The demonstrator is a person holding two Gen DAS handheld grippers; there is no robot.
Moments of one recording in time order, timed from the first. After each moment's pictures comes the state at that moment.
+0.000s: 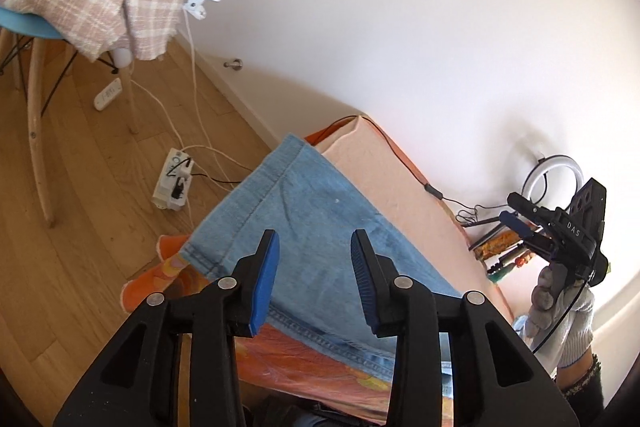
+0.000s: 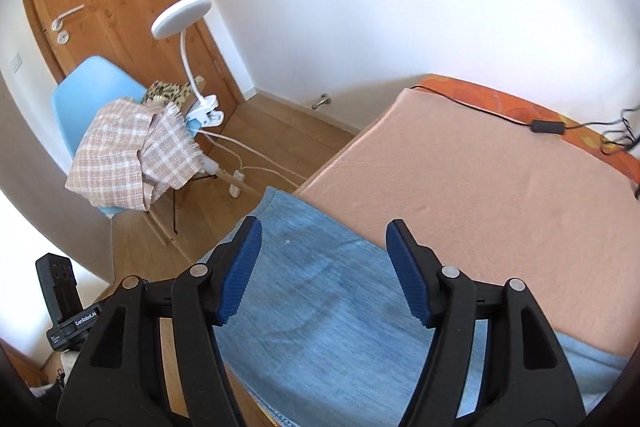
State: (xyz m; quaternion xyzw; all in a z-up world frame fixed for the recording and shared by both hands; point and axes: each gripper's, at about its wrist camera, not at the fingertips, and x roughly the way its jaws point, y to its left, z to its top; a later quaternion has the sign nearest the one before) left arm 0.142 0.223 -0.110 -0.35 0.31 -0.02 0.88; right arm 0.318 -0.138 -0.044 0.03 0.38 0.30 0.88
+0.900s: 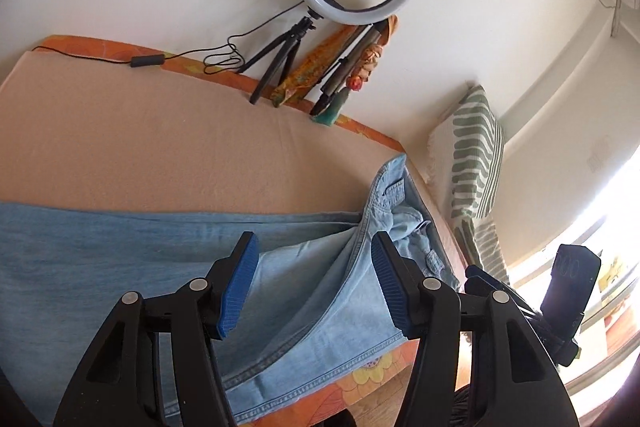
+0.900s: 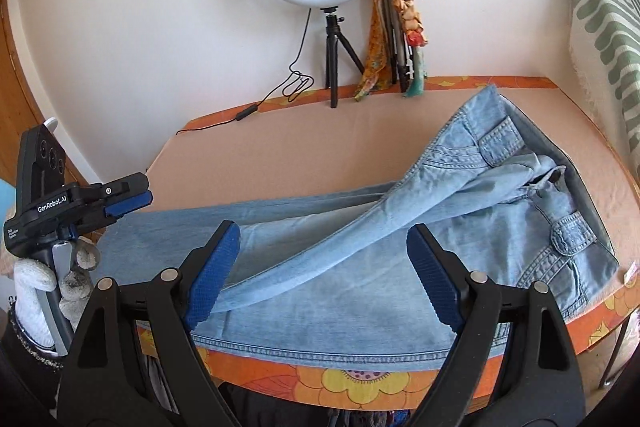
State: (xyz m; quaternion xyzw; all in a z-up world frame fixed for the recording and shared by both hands) left arm 0.268 -0.154 -0.027 -0.15 0.42 -0.38 0.81; right arm 0.107 -0.480 -0.054 0.14 0.32 -0.03 0.93
